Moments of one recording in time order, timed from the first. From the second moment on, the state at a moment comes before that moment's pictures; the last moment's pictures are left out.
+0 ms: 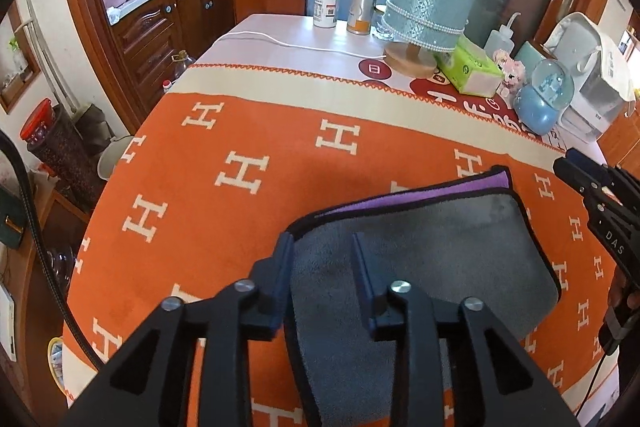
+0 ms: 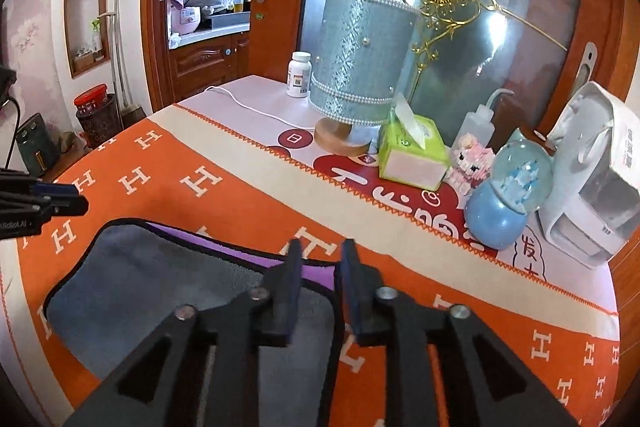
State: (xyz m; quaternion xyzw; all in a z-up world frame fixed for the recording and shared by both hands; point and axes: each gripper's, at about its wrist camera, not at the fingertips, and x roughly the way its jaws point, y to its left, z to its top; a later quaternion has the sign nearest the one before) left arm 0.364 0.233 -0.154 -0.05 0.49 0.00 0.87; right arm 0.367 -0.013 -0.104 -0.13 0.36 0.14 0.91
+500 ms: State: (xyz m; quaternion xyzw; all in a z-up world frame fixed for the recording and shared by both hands) left arm 0.266 0.234 -0.120 -0.05 0.48 -0.02 0.88; right arm 0.281 -0.037 -0.079 -0.09 0.38 0.07 0.92
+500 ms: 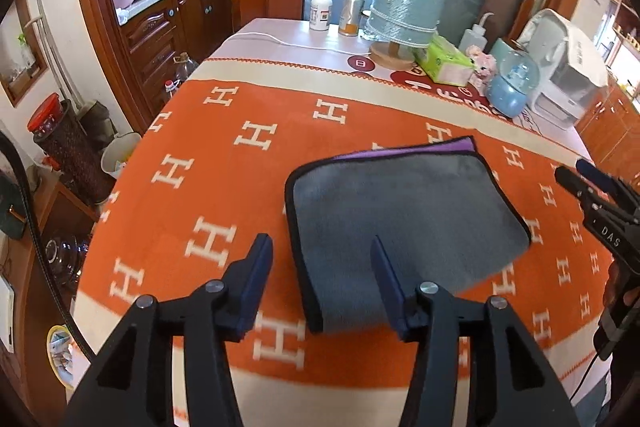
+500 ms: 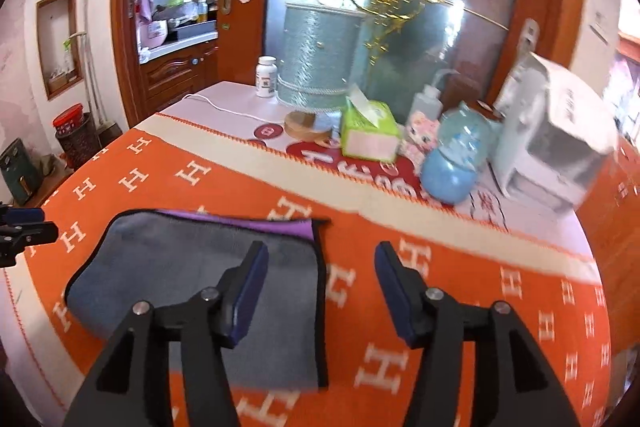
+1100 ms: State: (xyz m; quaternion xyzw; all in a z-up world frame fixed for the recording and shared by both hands) left arm 0.108 0.190 -0.073 -0.02 0.44 -0.09 0.89; right arm 0.085 -0.076 -0.081 0.04 0.47 -0.02 0.88
